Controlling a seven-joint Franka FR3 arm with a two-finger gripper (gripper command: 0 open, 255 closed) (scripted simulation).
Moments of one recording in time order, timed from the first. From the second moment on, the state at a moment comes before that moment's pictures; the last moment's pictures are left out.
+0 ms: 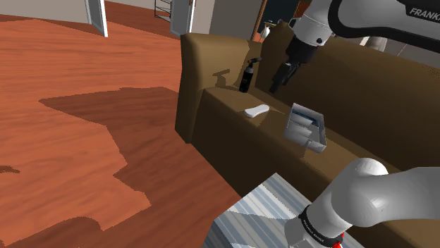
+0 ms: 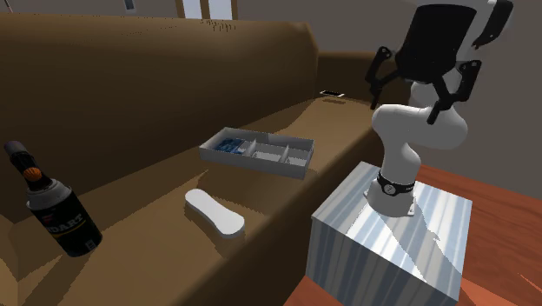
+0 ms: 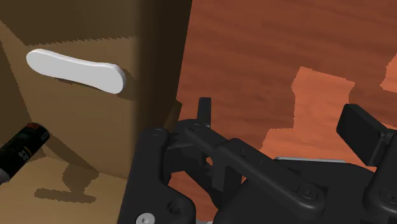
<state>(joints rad) 0.02 -0.76 0.05 -2.29 -0.05 1.69 -0.15</state>
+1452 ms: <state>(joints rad) 0.15 -0.40 -0.54 -2.27 -0.20 1.98 -1.22</state>
